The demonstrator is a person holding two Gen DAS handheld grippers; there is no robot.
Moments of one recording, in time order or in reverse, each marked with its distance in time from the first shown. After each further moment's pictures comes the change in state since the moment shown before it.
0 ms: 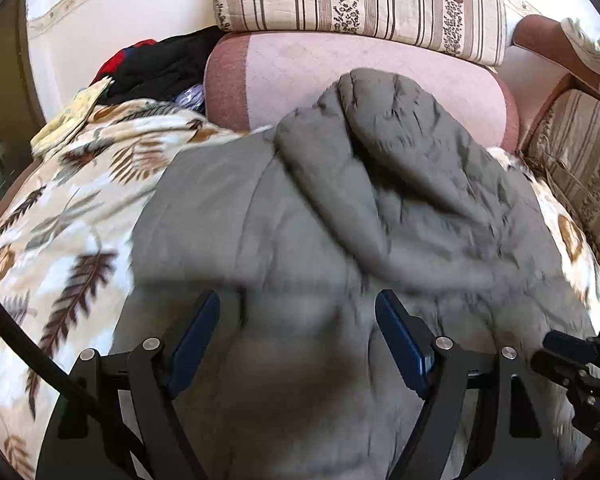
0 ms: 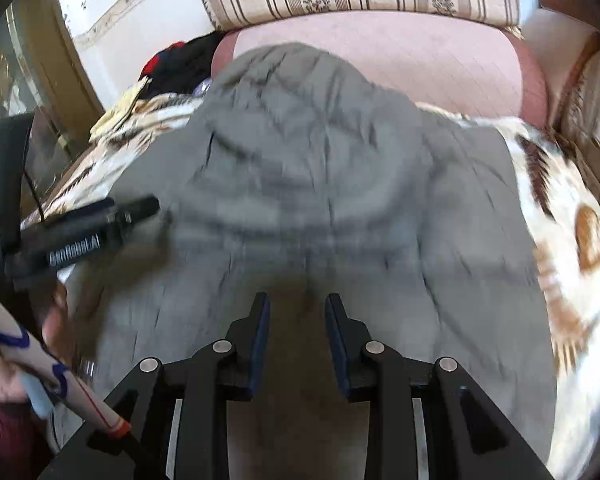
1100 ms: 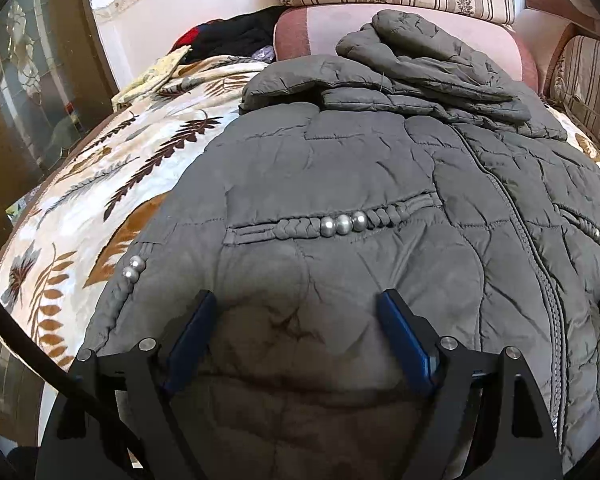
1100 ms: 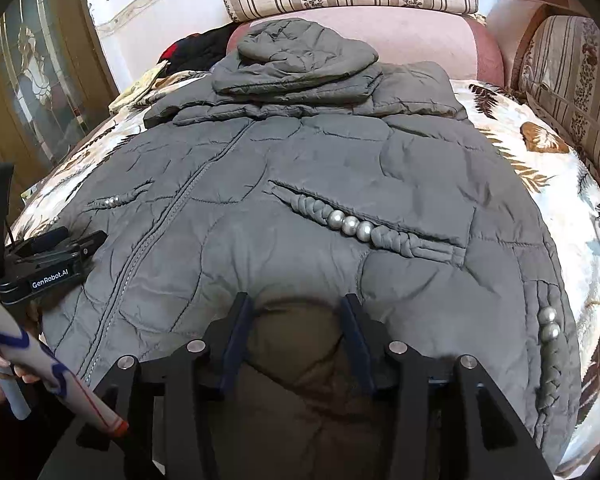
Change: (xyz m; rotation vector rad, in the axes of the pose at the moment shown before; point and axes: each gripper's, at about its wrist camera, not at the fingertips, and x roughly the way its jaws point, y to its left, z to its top) left arm -0.086 0.001 -0.185 -0.009 0.017 0.241; right arm -0.057 0.004 -0.164 -0.010 -0.061 -0.028
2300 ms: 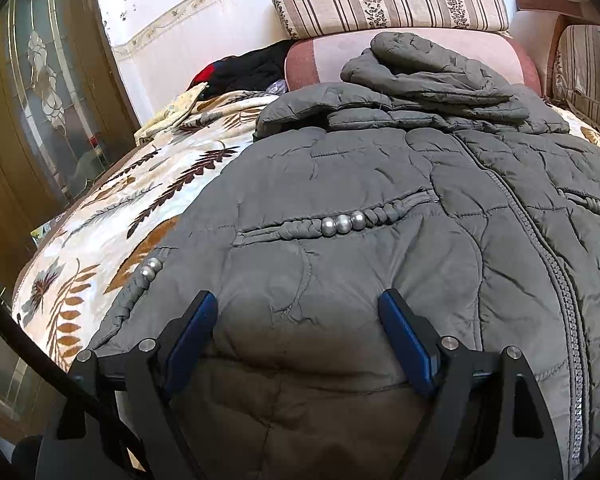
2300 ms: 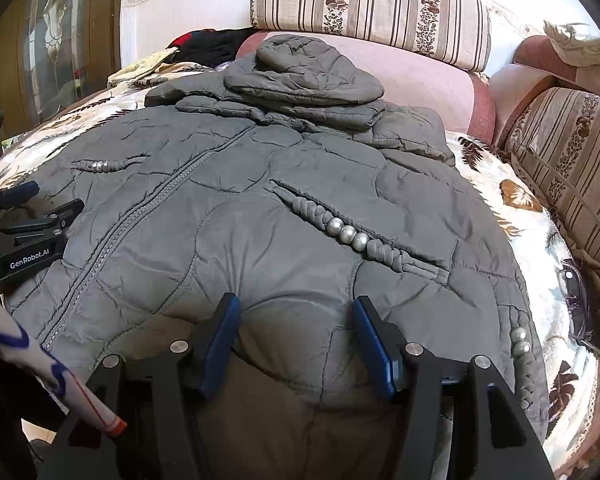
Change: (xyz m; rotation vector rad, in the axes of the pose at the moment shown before) left arm -0.007 -0.016 -0.019 0.034 -0.137 0.100; right arm -0.001 0.020 -0.013 -0.188 -0.082 -0.168
